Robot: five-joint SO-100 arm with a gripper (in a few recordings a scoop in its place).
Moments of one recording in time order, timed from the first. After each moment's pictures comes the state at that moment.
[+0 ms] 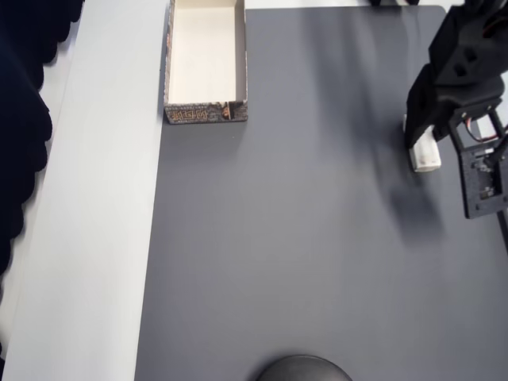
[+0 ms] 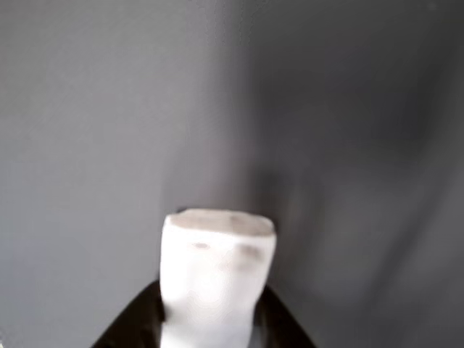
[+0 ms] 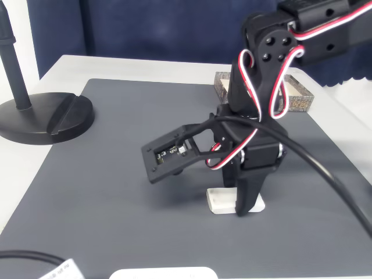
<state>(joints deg) 6.0 71.4 91.6 76.1 14.2</state>
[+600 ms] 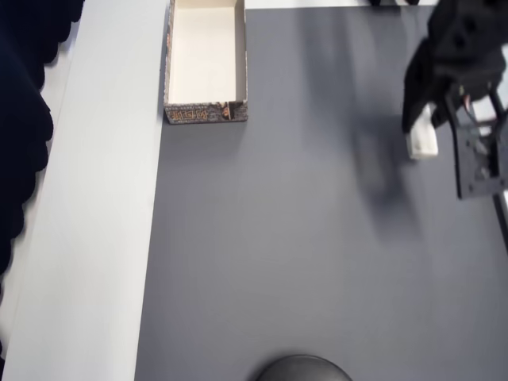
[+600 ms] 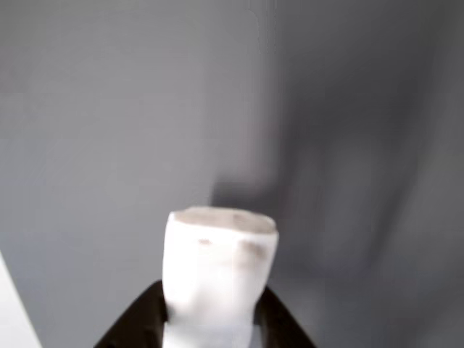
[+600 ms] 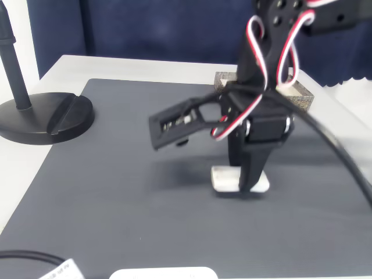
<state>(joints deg) 11.2 81.1 90.8 84.6 14.0</state>
